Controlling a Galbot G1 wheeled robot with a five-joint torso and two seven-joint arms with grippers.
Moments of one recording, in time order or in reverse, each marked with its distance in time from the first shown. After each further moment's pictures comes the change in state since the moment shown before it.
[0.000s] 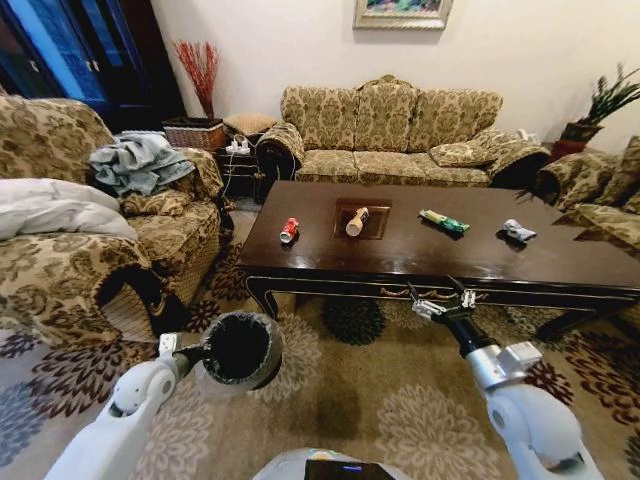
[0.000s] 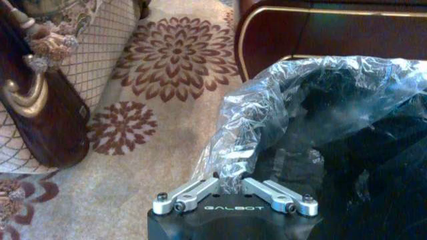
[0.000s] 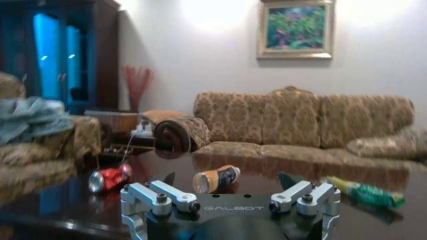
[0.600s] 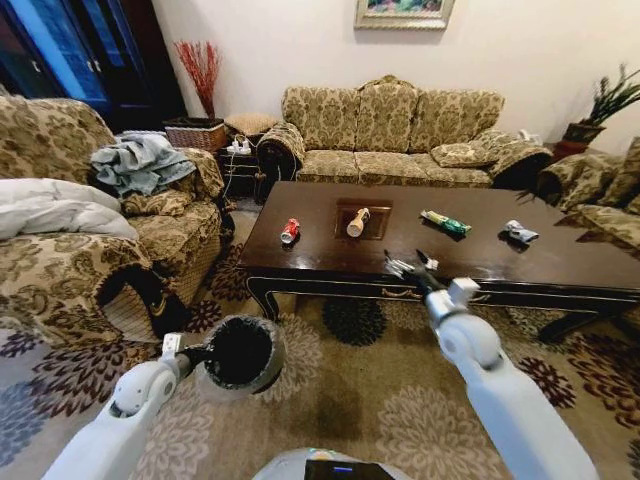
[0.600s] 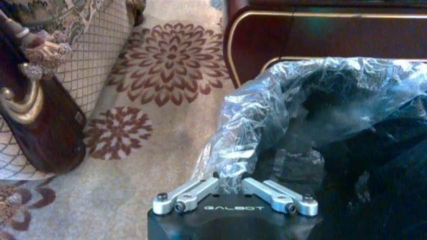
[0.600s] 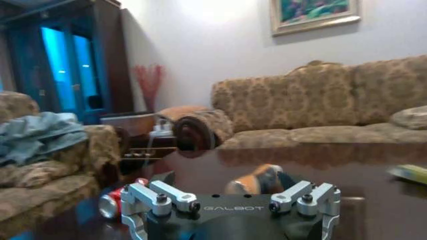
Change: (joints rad) left arm 0.039 -0.046 -0.021 -0.050 0.056 0.000 0.013; right arm 0.634 -0.137 -0.521 -0.347 0.236 -0.033 0.236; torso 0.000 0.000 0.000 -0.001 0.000
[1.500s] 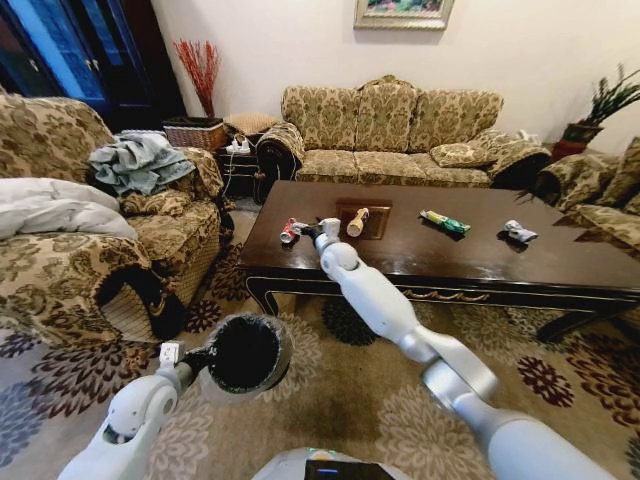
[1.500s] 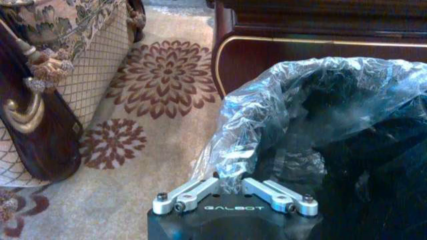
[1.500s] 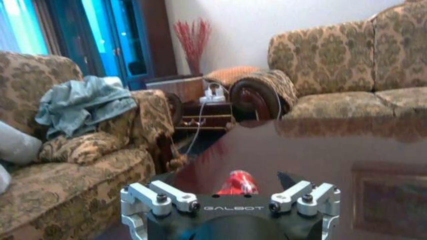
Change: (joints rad) left arm 0.069 -0.068 -0.043 -0.128 0.024 0.000 -0.007; right arm 0.613 0.553 -0.437 -0.857 -0.044 0.054 0.014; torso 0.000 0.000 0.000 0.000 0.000
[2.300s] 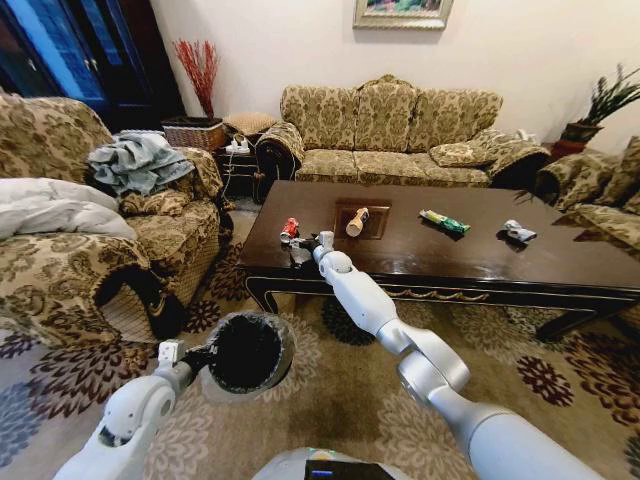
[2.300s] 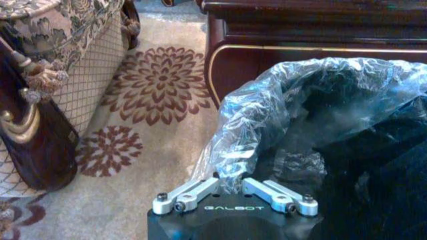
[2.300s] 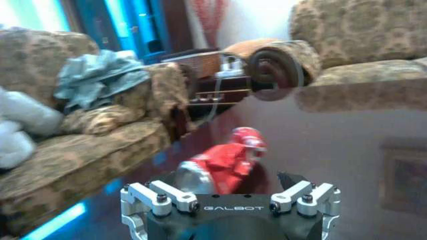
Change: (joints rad) left arm 0.012 0.010 -0.005 -0.033 -0.001 0.000 0.008; right arm 0.027 0.070 0.078 -0.265 -0.086 0.051 -0.265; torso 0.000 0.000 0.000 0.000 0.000
